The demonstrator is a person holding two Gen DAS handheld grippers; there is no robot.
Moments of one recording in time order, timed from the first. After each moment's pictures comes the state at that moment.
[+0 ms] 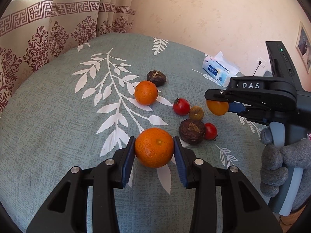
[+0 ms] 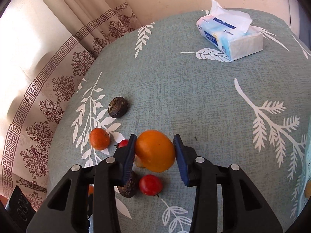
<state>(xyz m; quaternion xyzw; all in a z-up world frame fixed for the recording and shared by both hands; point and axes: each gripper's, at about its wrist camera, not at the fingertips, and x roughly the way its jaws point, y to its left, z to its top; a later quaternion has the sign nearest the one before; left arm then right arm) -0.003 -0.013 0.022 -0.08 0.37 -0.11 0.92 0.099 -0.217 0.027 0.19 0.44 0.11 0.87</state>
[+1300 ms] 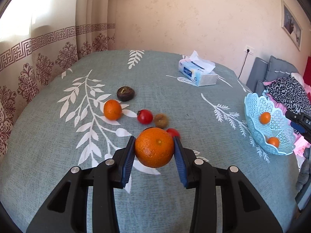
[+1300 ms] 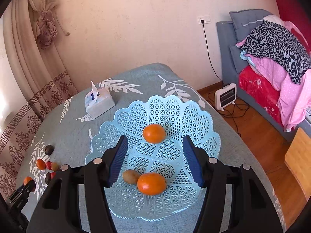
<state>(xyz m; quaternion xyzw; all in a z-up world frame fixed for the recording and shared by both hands) -0.025 -0.078 0.058 0.00 0.33 -0.14 0.93 -0.084 -0.422 0.064 0.19 0.26 -0.15 0.93</state>
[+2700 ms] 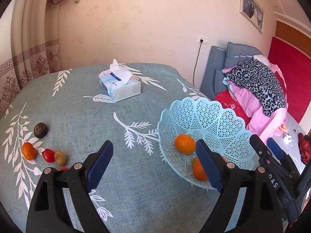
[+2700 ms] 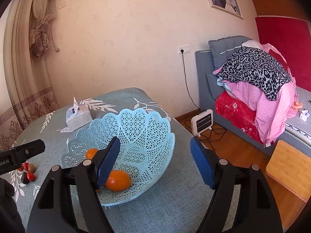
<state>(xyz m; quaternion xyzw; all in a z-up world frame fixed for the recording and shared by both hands) -0.012 -0.230 0.086 0.03 0.32 -0.28 0.90 -0.139 -0.419 0.047 0.14 0.17 -0.25 0.94</state>
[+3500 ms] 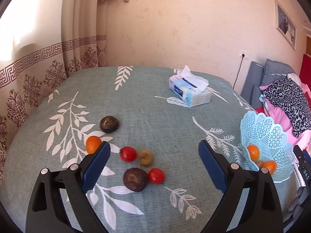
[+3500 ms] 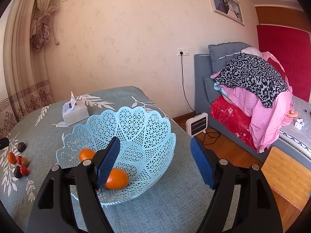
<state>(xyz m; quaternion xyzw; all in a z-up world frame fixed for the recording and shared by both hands) 0.024 -0.097 0.080 0.00 0.31 -0.14 0.94 -0.131 -0.405 0.046 0.10 0.19 -0.26 0.94</state>
